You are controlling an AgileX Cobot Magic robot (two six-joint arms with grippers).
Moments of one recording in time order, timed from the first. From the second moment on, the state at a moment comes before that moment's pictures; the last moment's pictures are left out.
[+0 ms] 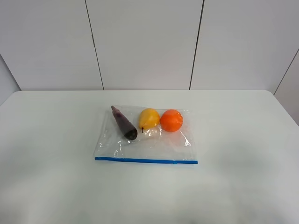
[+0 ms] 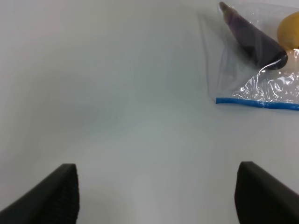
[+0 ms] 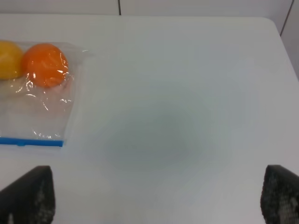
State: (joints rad) left arm 0.01 0.00 -0.57 -0.04 1.17 -0.02; right arm -0.03 -0.01 -0.49 0.03 1.03 -0.02
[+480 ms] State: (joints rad) left arm 0.01 0.00 -0.57 -0.04 1.17 -0.02; right arm -0.03 -0.01 -0.49 0.02 1.03 -0.02
